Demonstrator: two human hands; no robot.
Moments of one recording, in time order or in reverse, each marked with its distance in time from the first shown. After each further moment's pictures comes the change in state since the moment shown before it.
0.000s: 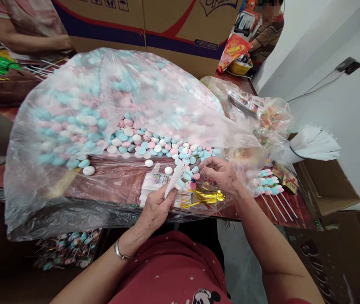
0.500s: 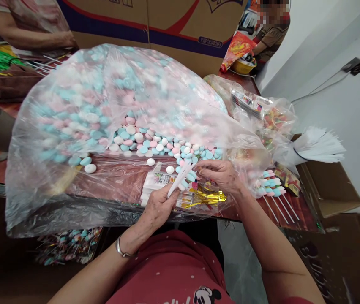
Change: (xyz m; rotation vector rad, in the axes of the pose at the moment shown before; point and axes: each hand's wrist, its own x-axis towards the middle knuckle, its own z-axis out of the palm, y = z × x) left_hand 0.001 -0.004 0.000 0.032 -0.047 -0.002; right_hand 0.002 -0.013 0.008 0.422 -0.143 0.144
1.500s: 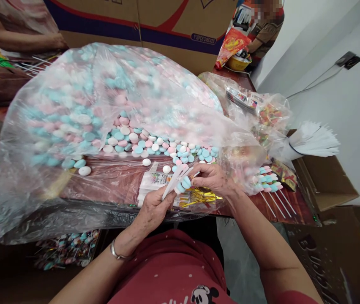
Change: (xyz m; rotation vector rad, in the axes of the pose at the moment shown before) left_hand -0.003 0.002 -0.004 -0.069 -0.042 0.084; right_hand -0.003 0.003 0.013 0.031 -0.205 -0.045
